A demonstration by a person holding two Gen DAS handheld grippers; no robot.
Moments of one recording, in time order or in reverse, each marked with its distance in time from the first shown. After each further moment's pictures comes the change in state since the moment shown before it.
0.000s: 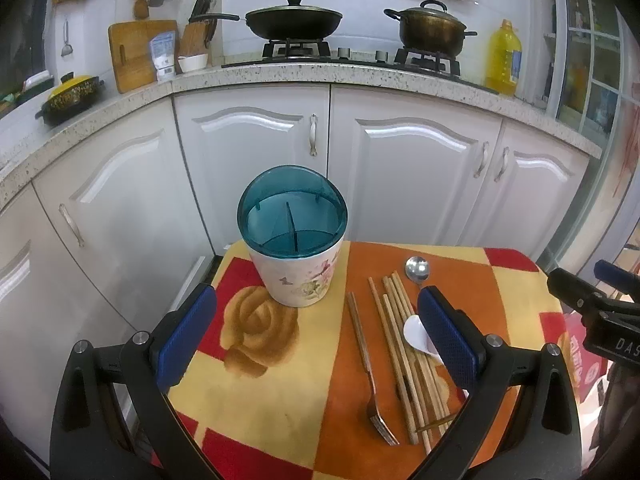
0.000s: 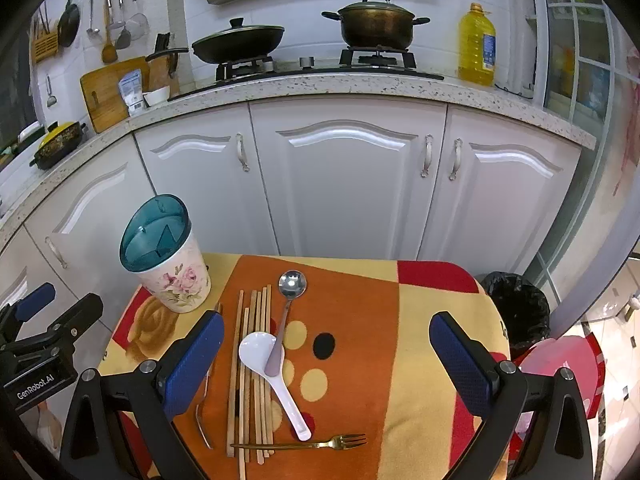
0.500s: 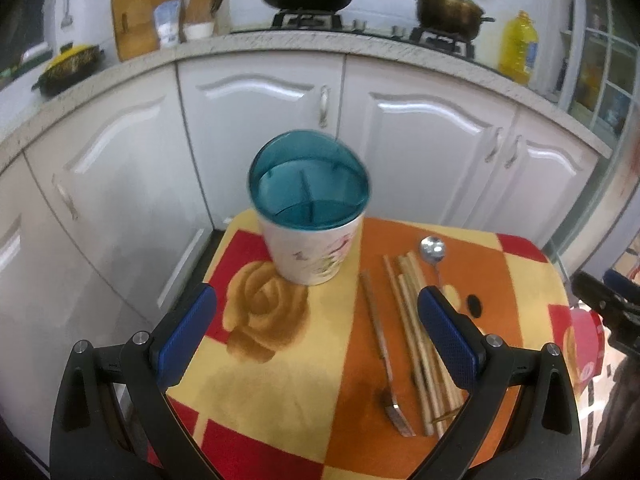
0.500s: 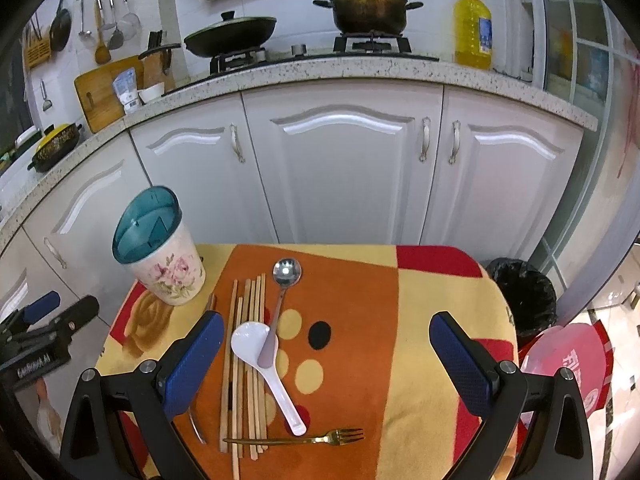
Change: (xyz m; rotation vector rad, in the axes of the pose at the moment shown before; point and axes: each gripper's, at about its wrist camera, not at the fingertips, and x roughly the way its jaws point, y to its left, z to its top) left arm 0.029 0.025 -0.008 -0.053 0.101 -0.006; right arm 0.020 -0.014 -0.013 0.020 0.055 0.026
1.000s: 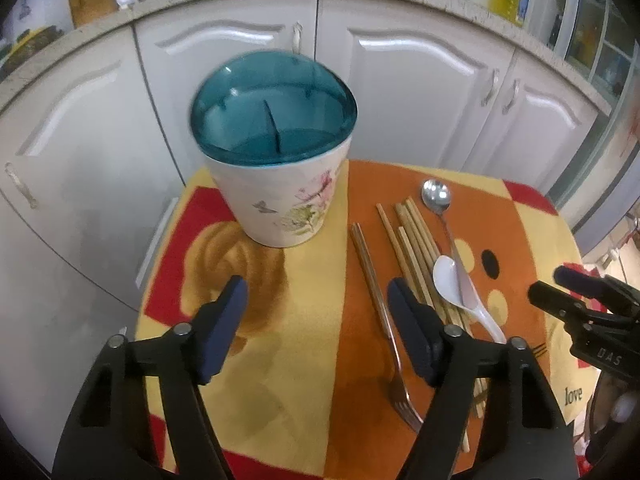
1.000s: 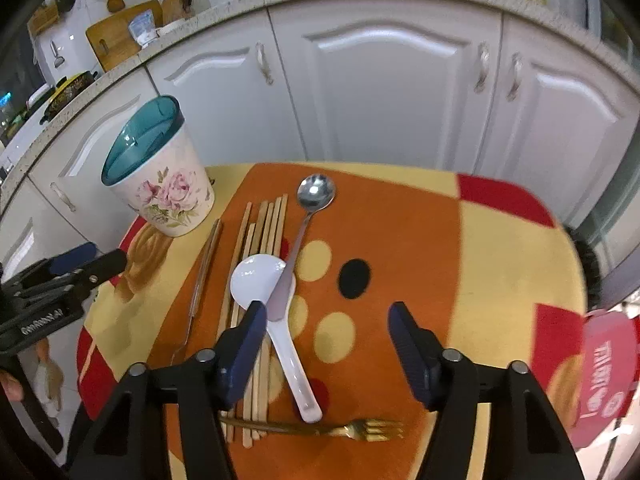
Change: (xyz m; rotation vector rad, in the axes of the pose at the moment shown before) left arm 0.070 -0.018 -0.016 0.083 0.166 -0.063; right arm 0.087 0.004 -0.027 -0.032 0.212 0.156
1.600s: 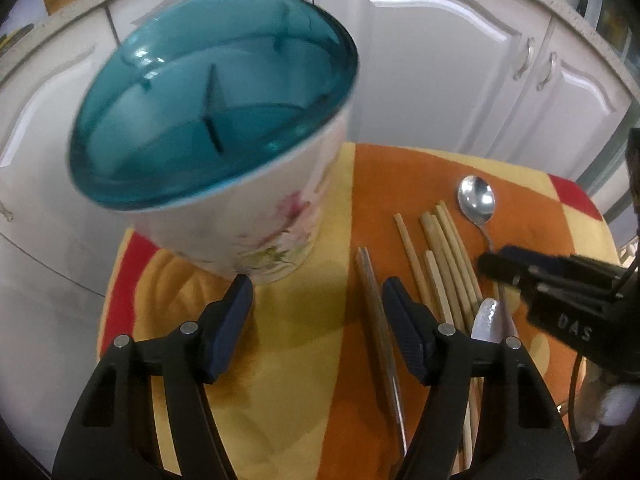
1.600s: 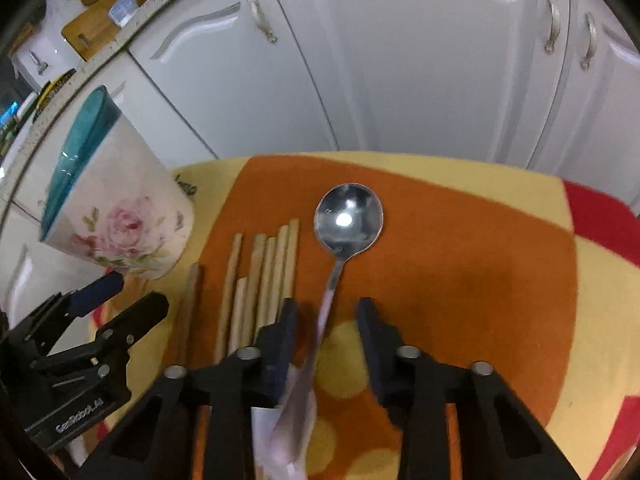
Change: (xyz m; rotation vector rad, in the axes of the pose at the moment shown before) left arm 0.087 -0.019 0.036 0.008 0.110 0.059; right arm 0.103 -0.003 0.062 0.023 0.113 0.084
